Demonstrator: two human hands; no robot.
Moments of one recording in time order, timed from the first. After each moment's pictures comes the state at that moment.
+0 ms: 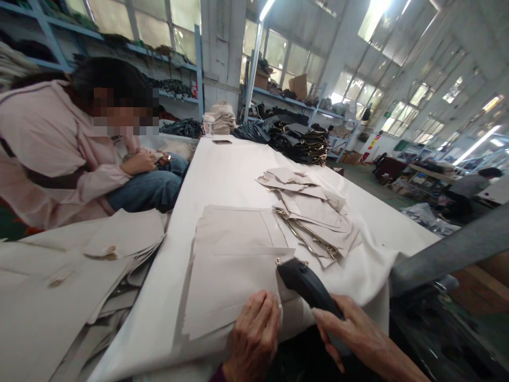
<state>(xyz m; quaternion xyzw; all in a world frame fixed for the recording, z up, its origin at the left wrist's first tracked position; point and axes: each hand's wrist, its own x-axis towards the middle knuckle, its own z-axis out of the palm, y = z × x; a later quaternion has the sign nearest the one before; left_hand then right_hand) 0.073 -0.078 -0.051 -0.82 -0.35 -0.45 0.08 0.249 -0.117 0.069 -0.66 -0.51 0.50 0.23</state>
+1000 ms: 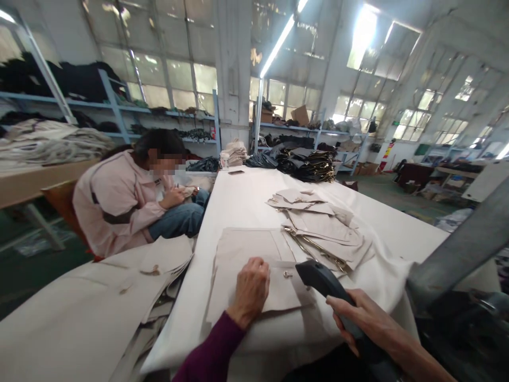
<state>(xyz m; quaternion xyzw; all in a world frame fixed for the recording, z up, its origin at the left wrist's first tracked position) 0.053 -0.017 0.029 -0.84 -0.48 -0.26 0.01 0.278 -0.114 0.075 -0.63 -0.51 0.50 0.30</state>
